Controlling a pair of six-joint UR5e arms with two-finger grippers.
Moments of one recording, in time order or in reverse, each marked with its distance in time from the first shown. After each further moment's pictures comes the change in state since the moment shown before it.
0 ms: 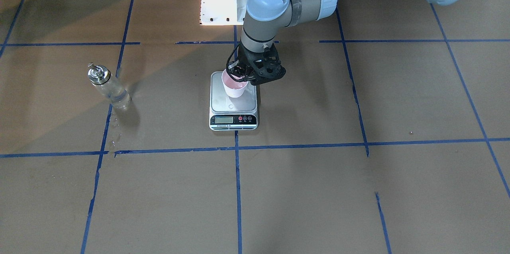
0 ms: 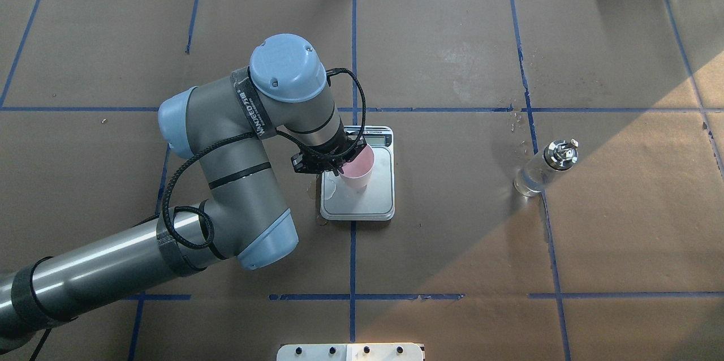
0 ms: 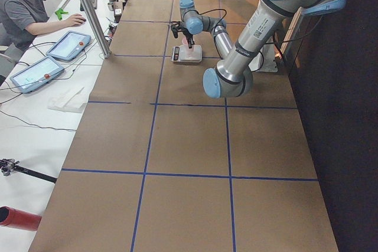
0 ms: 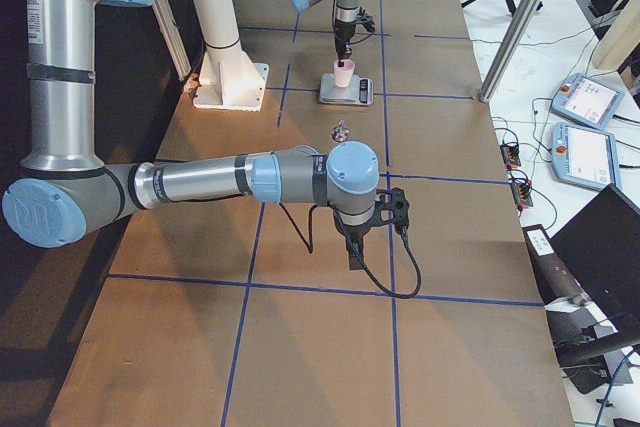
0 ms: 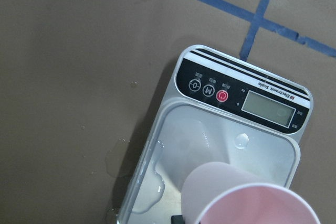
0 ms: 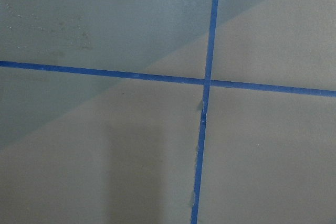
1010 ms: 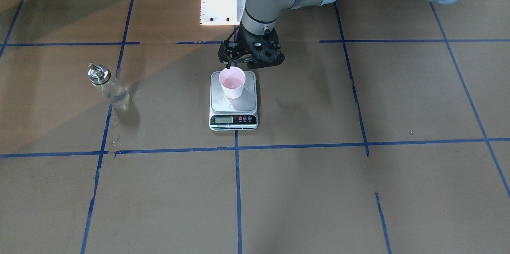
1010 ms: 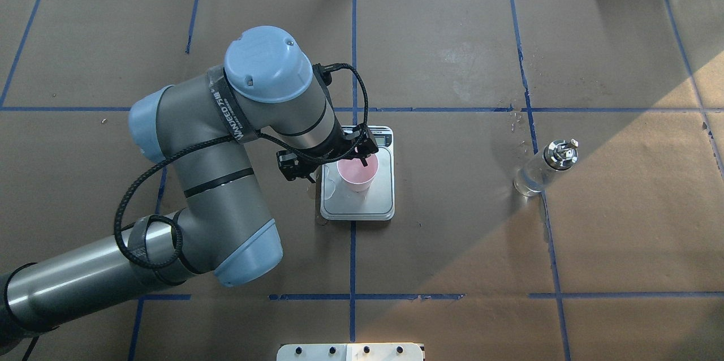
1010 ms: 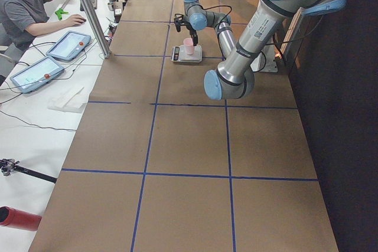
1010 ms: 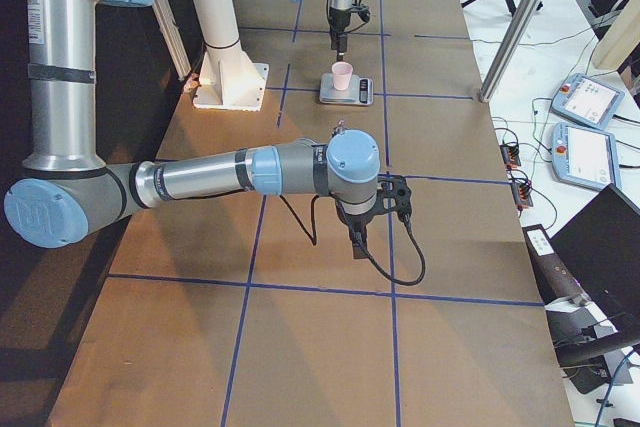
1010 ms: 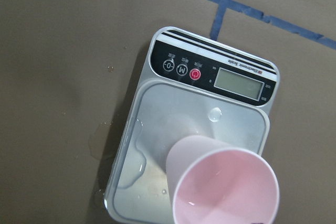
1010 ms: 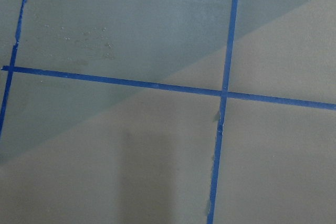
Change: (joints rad) left arm -0.009 0.026 -0.169 0.079 -0.004 0.066; right arm -0.001 0.004 0.061 -0.008 0.030 0.022
